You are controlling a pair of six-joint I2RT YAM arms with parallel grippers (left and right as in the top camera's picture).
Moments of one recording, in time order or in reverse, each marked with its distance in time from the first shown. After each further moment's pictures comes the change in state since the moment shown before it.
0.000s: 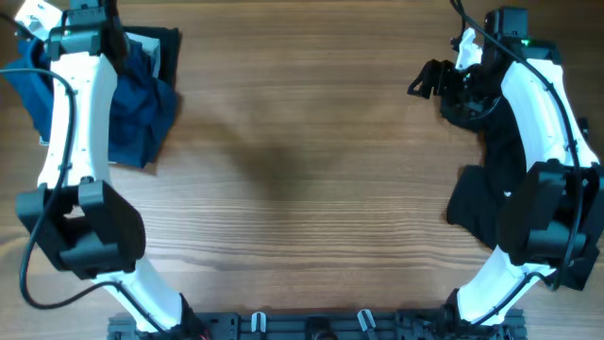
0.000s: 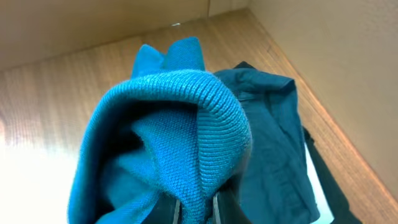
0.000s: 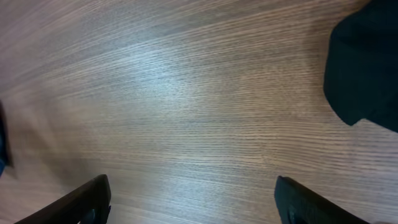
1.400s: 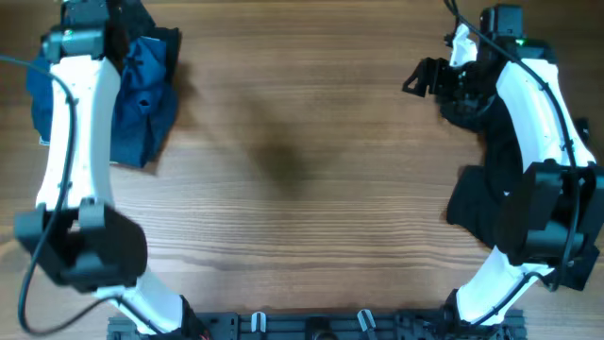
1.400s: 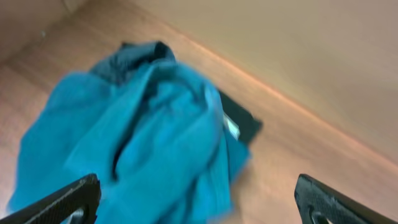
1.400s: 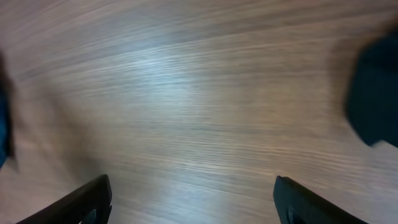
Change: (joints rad) left arm -0.040 -0.089 0.011 0.052 0.403 0.417; right arm 0.027 0.000 0.000 0.041 -0.031 -0.038
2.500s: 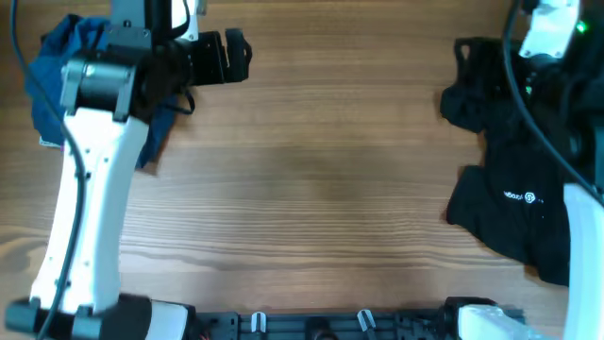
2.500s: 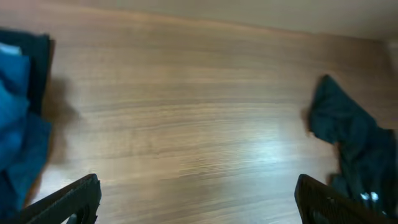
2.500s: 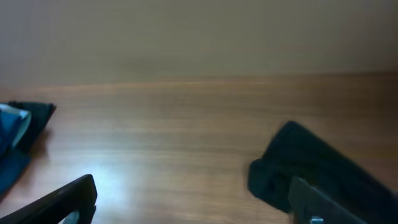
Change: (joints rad) left arm -0.268 -0.268 0.008 -0.316 0.528 0.165; right arm 0.031 -0.636 0.000 0.067 0.277 -0.077
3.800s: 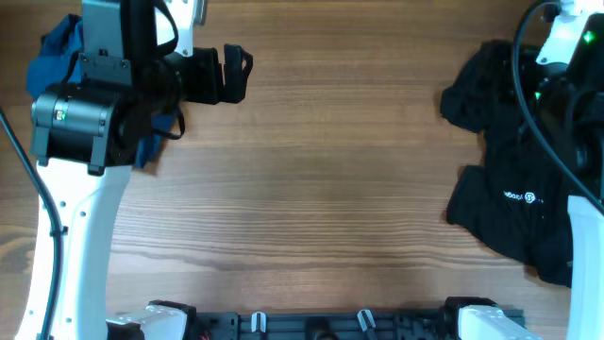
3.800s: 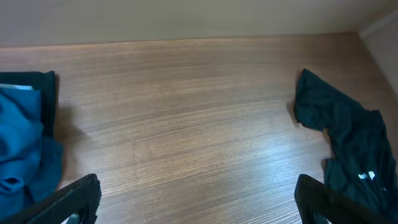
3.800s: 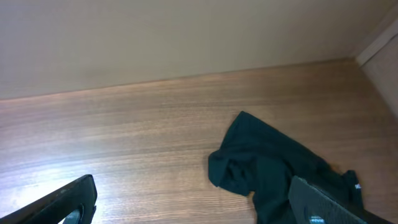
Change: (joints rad) left arm -0.032 -0.129 0.000 -0.026 0.000 0.104; right arm 0.000 -0.024 0.000 -0.036 0.189 0.022
